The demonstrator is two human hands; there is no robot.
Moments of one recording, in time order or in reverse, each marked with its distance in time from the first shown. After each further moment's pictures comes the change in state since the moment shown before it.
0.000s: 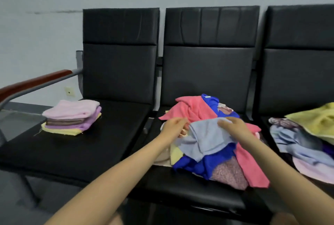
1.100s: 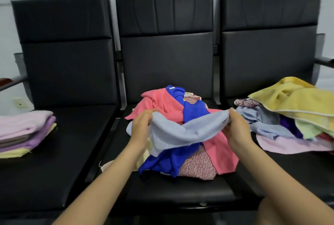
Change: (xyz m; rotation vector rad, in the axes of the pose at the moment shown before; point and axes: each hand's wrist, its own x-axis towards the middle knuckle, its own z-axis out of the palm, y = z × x) left_hand 0.001 0.002 0.042 -0.298 0.152 0.039; right_hand -0.020 0.050 -0.059 0.829 0.431 0.170
